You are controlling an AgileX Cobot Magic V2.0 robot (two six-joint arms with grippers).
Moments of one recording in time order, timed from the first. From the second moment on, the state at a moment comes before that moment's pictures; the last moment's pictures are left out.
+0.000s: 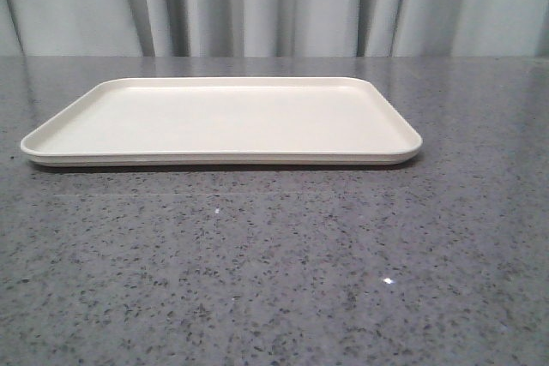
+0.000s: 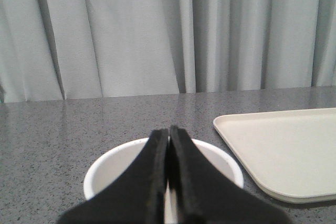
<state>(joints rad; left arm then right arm) -0.10 0.00 0.00 0.07 -0.03 -0.12 0.03 -0.01 0.03 0.02 0.25 0.02</state>
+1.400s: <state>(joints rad) -0.10 0.00 0.00 0.07 -0.03 -0.12 0.03 -0.01 0.03 0.02 0.23 0.02</state>
